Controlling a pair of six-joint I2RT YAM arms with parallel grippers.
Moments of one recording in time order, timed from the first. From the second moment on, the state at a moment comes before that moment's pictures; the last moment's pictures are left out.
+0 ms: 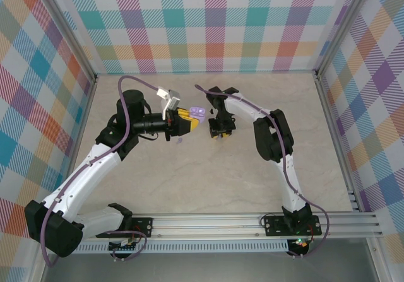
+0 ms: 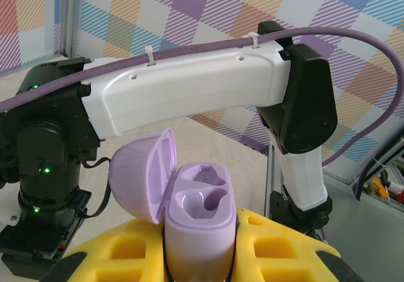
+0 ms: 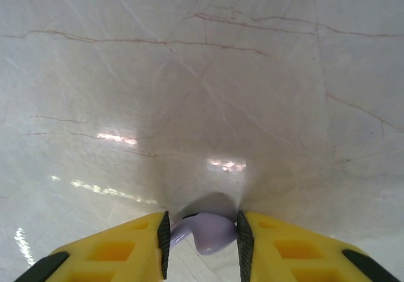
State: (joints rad) left arm -0.45 1.14 1.07 -0.19 0.87 -0.13; right arm 0.56 2.33 1.93 -1.15 -0.12 0.33
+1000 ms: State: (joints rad) left arm -0.45 1.14 1.07 -0.19 0.87 -0.13; right arm 0.58 2.30 1.88 -1.16 -0.05 0.33
